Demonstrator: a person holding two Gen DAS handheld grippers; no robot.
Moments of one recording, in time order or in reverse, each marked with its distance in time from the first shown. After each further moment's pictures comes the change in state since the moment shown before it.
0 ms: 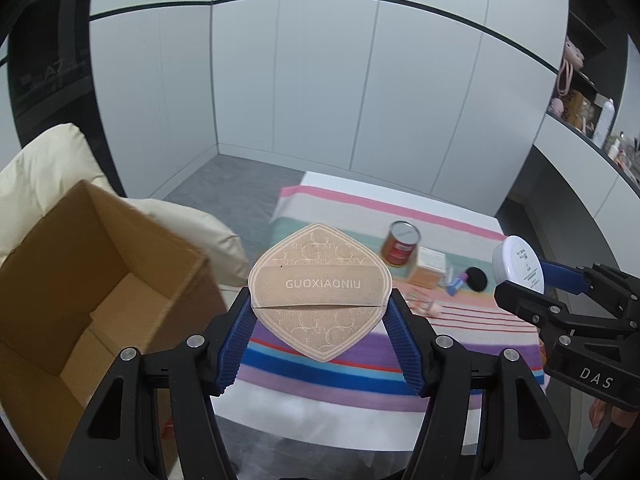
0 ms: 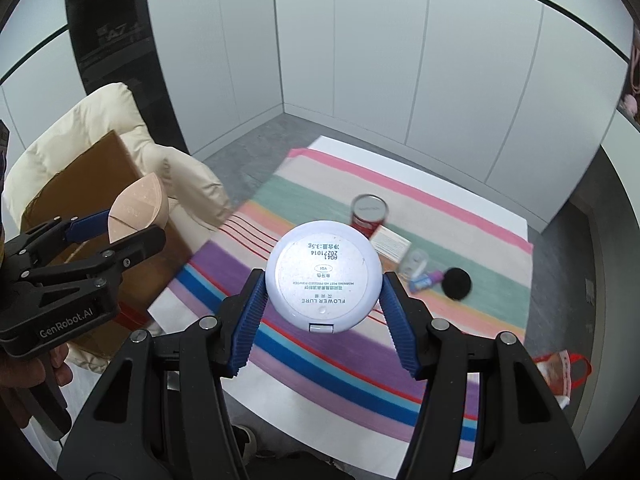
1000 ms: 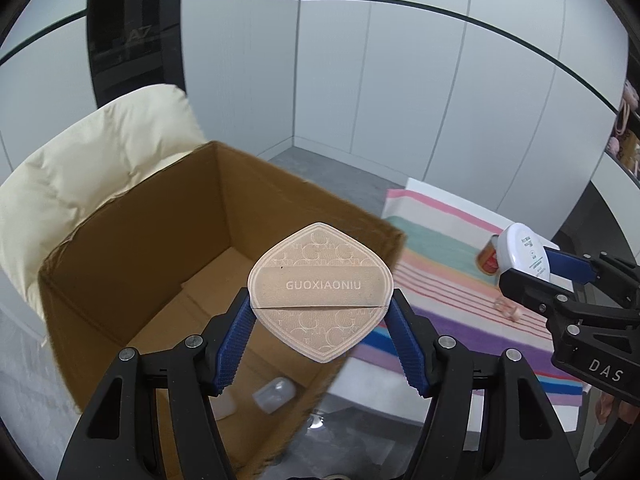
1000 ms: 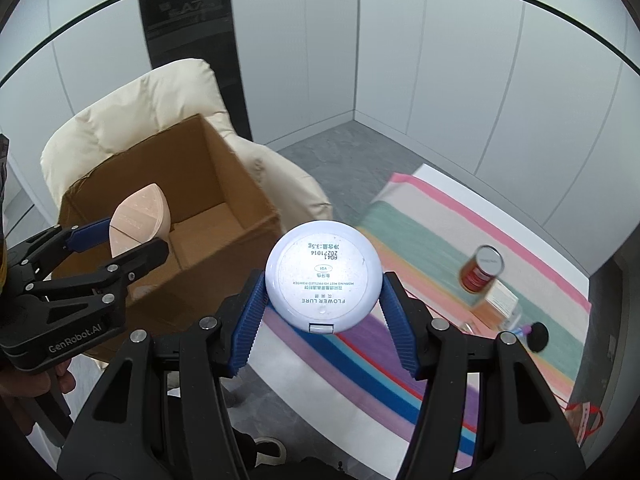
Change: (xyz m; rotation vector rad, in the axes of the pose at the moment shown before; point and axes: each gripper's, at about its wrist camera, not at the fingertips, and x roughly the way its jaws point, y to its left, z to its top) left arm -0.045 0.127 -0.032 -0.145 -0.005 0.182; right arm 0.025 0.141 0.032 -0.172 -0.014 0.148
